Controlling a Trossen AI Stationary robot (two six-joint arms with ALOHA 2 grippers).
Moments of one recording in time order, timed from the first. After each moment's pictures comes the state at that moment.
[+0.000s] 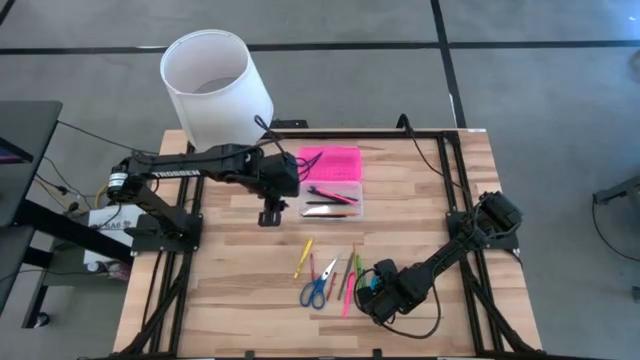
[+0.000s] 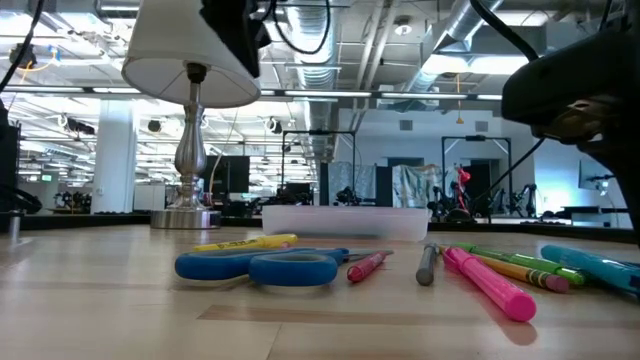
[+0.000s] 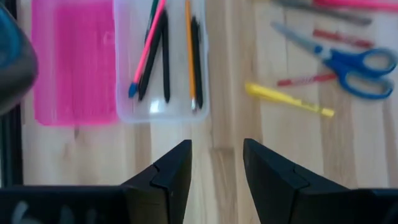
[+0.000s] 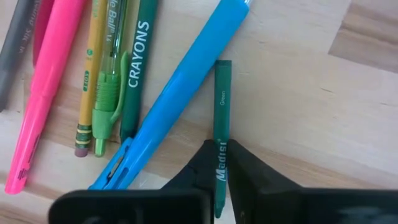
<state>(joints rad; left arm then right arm) 0.09 1.54 1.53 -1.13 -0.01 0.16 0.67 1.92 1.14 -0.75 0.08 1.91</state>
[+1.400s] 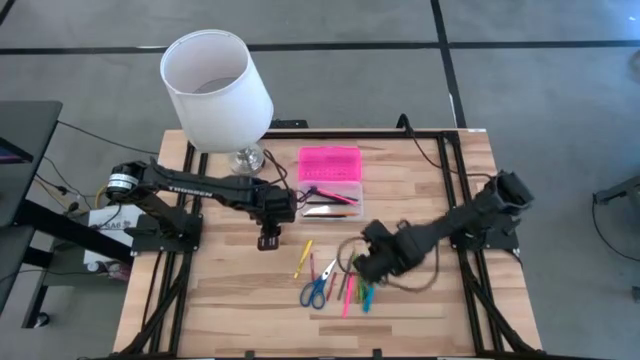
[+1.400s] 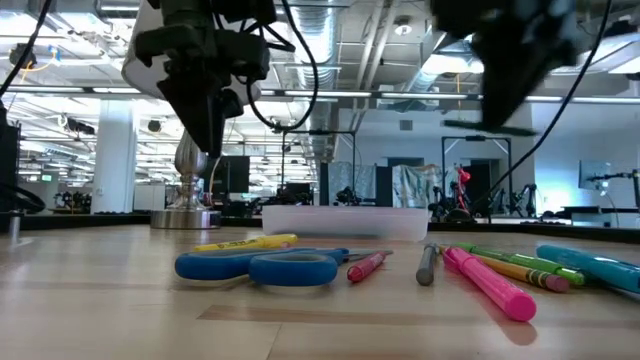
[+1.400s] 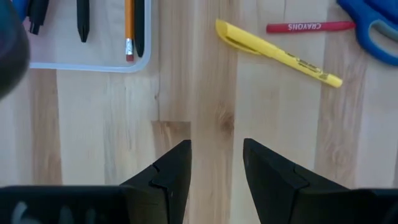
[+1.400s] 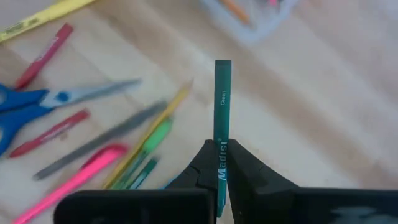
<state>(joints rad) 0.00 1.54 1.12 -0.85 0.04 -0.04 0.43 1.71 1.34 -1.15 0.37 1.21</state>
